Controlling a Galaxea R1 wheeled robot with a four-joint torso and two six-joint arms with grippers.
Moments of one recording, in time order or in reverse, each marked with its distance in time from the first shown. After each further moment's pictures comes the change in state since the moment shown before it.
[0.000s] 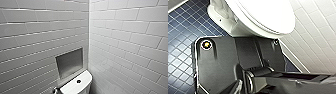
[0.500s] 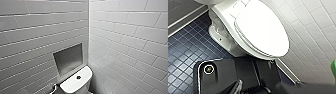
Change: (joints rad) left arm -0.198 -0.163 0.221 -0.005 0.010 -0.077; right arm 0.071 -0.044 0.040 0.000 0.003 0.003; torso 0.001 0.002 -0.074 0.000
